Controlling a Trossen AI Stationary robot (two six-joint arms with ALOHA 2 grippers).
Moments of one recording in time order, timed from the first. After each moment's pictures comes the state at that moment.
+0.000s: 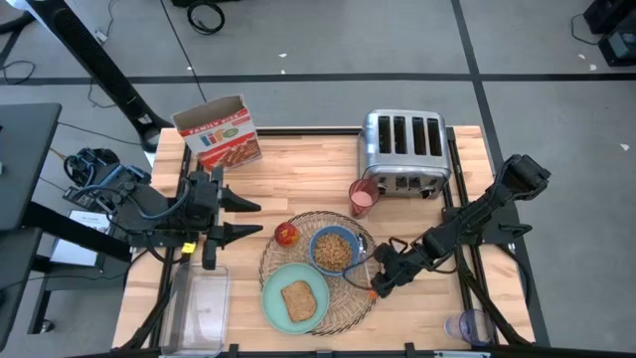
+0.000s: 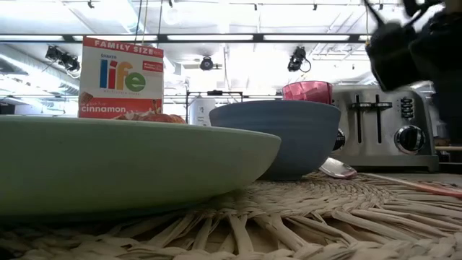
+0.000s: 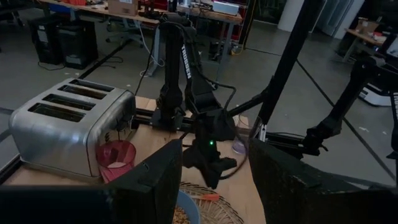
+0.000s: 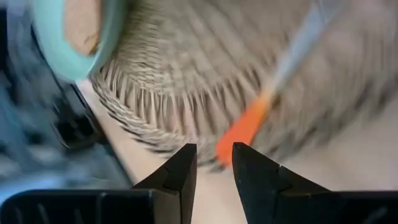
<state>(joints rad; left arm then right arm) -0.60 1.24 1.71 -0.72 -0.63 -0.38 0.59 1.50 0.66 -0.05 0.04 1.55</state>
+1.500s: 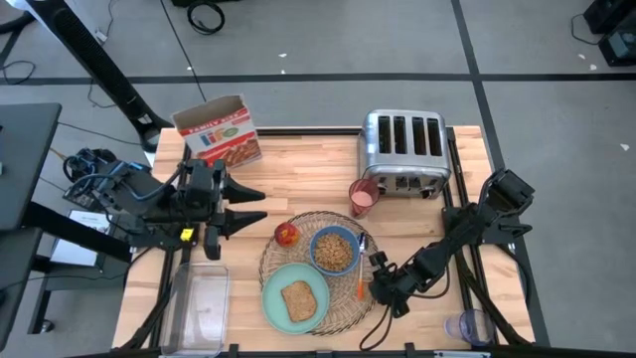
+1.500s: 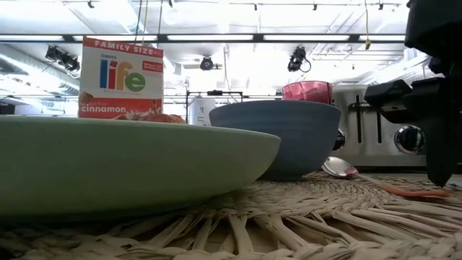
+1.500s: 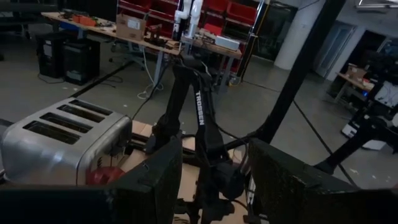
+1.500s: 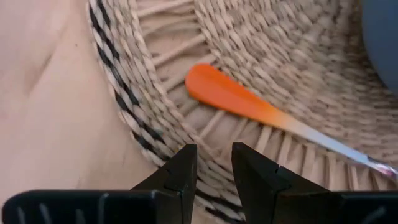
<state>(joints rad) -0.55 1.24 1.71 -0.57 -0.63 -0.38 0.68 1.71 0.80 -0.16 0.24 0.25</state>
